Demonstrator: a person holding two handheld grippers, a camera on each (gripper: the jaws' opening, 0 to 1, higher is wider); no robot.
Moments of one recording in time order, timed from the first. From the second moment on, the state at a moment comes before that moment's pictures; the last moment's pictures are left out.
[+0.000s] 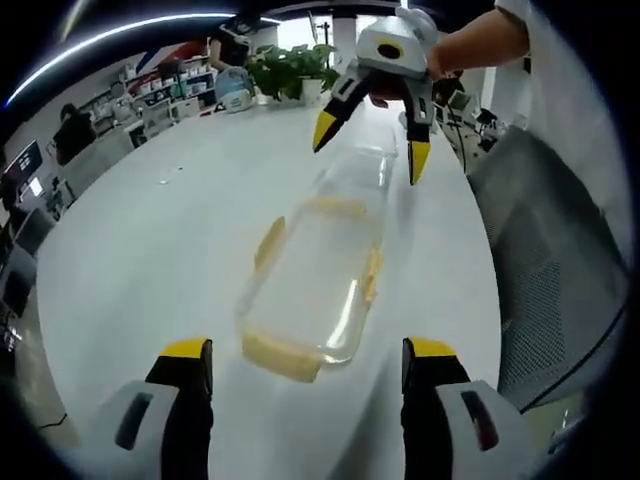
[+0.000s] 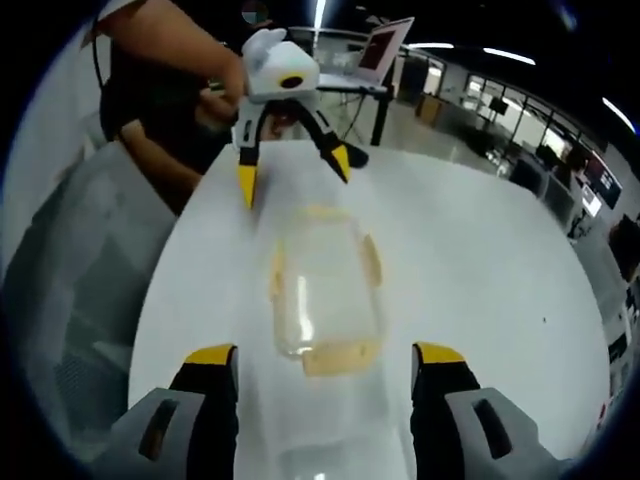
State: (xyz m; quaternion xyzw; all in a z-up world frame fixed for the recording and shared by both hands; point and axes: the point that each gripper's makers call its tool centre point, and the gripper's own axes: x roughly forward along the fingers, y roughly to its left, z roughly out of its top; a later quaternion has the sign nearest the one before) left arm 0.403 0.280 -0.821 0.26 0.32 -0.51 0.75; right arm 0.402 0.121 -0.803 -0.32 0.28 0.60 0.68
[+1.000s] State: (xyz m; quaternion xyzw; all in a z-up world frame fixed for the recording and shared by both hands) left arm 0.408 0.283 -0.844 0.33 0.34 -0.55 0.68; right arm 0.411 0.126 -0.833 -0.38 0.32 0.60 0.63
